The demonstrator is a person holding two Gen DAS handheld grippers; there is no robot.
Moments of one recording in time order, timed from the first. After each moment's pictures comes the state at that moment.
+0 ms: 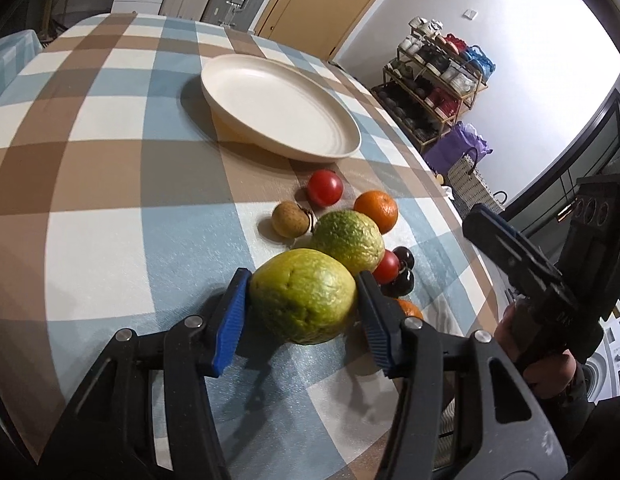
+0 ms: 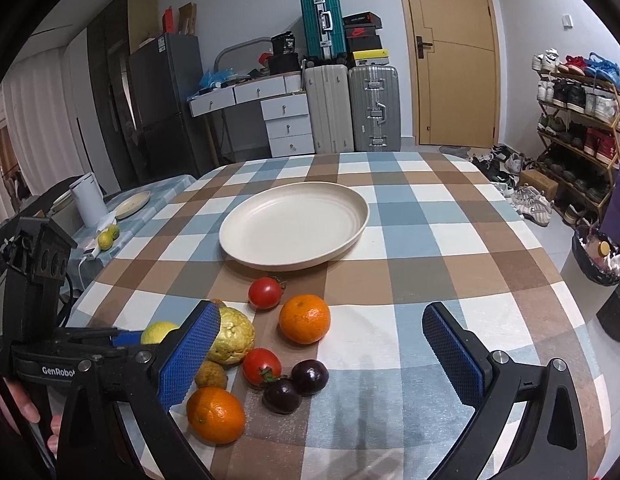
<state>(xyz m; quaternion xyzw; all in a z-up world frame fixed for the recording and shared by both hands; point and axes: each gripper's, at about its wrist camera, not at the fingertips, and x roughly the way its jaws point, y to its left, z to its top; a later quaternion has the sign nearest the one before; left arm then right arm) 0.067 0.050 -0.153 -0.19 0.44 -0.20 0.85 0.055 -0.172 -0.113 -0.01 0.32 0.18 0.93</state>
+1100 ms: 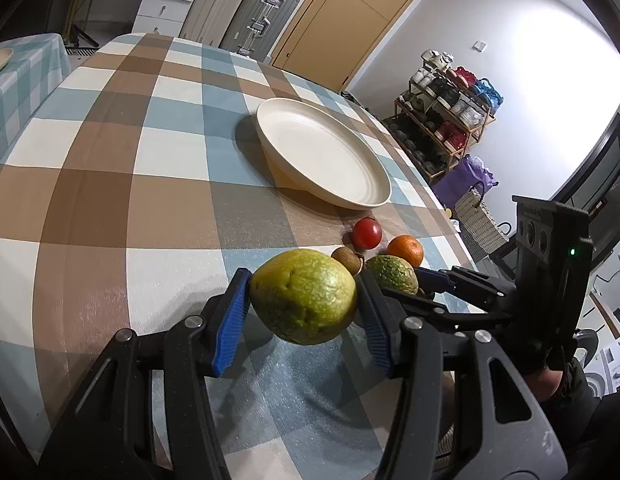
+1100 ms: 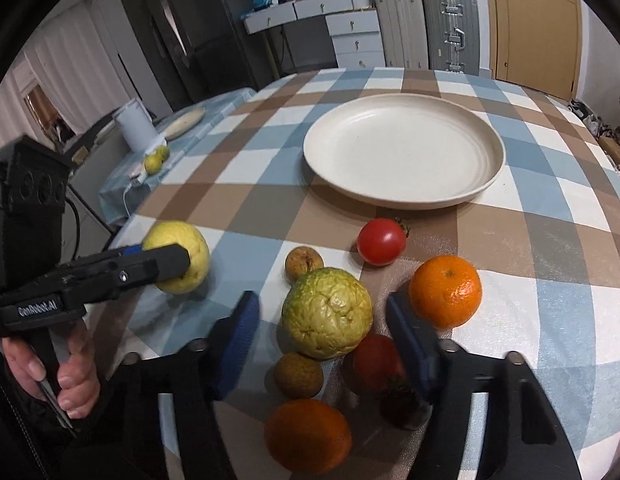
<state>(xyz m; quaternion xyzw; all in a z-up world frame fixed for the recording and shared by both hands) 0.058 0.110 -0.147 -0.22 0.40 -0.17 0.87 0.090 -0.091 -0.153 -0.03 0.46 0.30 0.84</state>
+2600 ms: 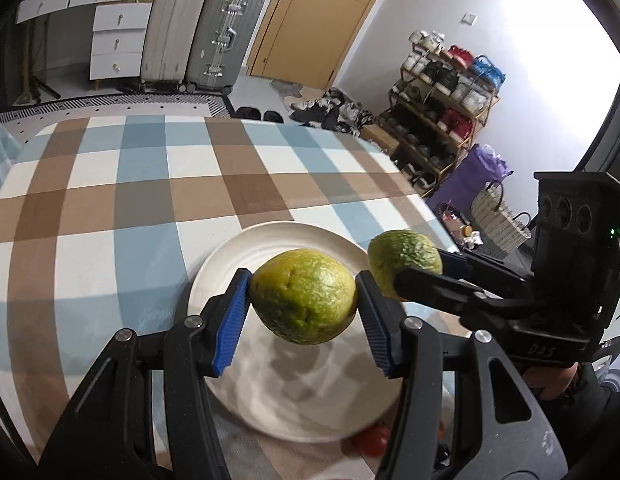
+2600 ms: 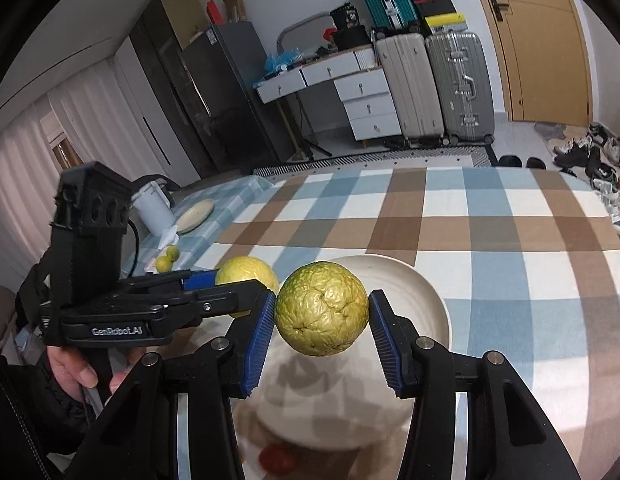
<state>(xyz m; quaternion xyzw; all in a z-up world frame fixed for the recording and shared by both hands) 0.296 0.051 -0.092 -0.14 0.40 -0.19 0.88 0.269 -0.139 -0.098 0.06 0.37 0.34 0.86</state>
